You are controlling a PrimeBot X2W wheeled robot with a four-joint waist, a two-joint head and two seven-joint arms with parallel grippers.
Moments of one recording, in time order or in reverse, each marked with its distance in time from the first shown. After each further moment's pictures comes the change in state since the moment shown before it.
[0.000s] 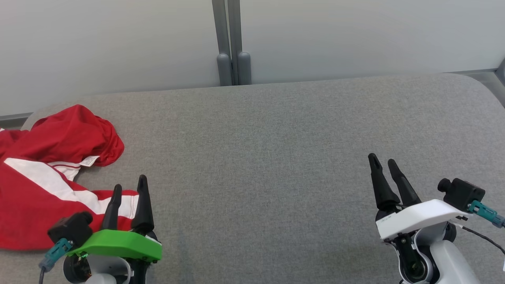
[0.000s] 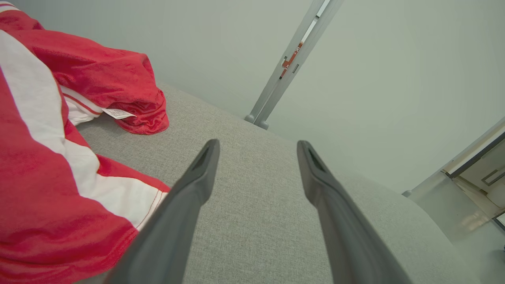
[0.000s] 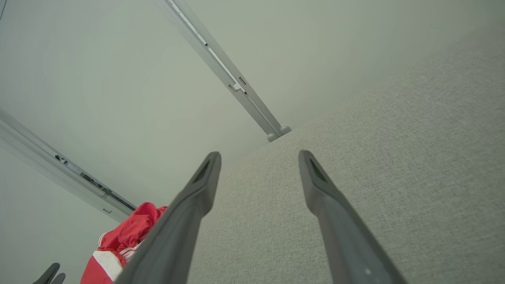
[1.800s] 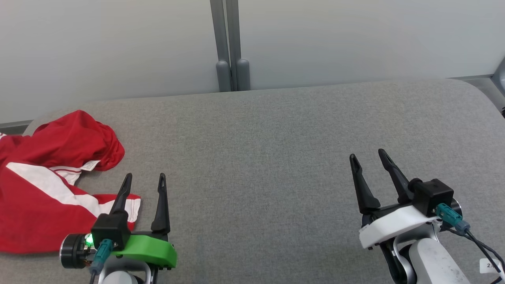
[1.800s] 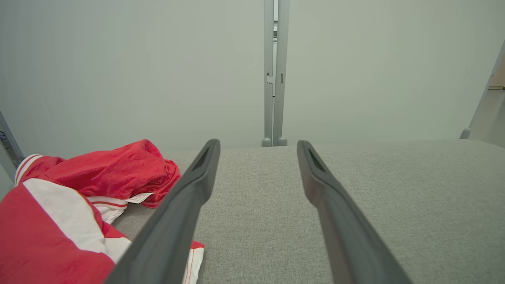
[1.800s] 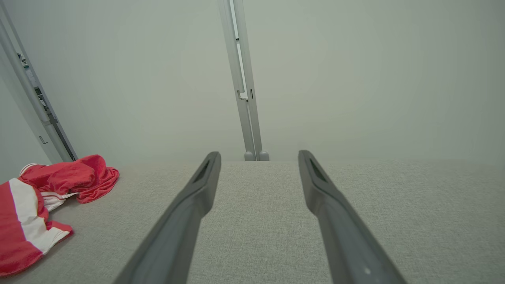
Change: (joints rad) left arm -0.008 0.019 -0.072 0.010 0.464 0.038 -0.123; right arm -0.021 0.007 0.039 0.023 -0.515 0.000 -0.124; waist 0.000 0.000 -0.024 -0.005
